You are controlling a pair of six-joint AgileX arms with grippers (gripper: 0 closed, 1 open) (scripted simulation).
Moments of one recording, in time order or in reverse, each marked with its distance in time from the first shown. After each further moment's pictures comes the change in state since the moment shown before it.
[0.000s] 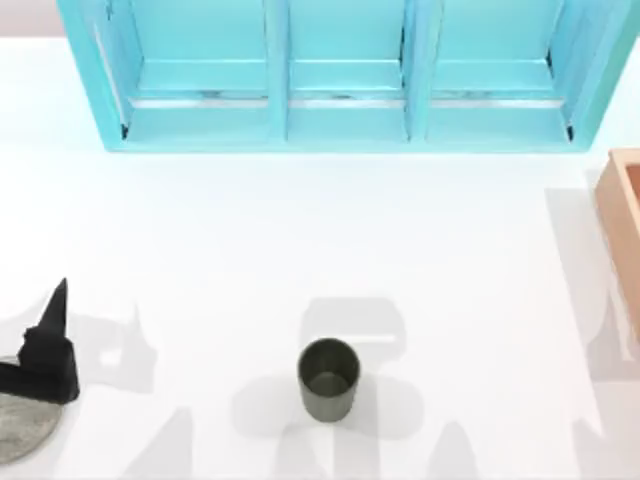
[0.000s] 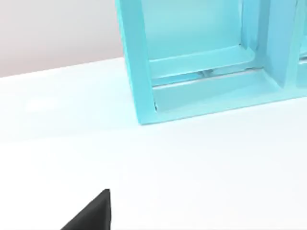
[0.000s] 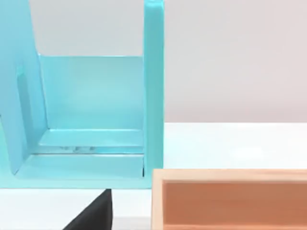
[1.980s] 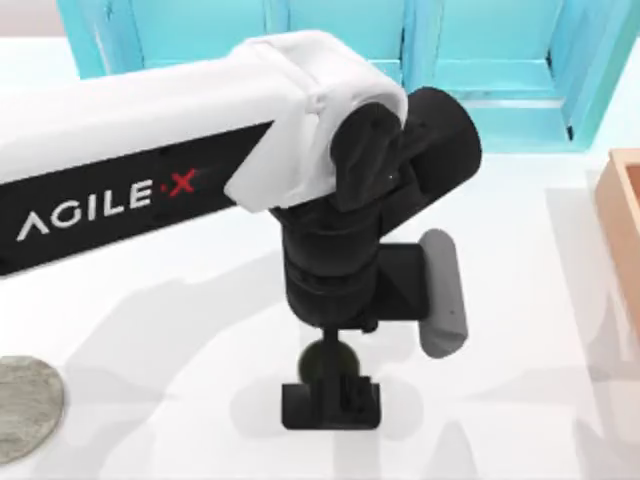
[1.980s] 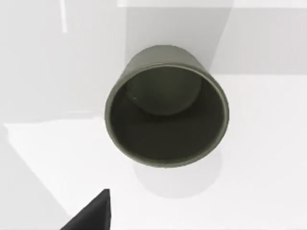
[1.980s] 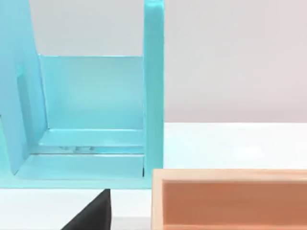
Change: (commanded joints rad) left arm -0.765 1.635 1.392 -1.108 -0.012 0.563; right arm 0.000 0.000 0.000 0.000 0.000 0.000
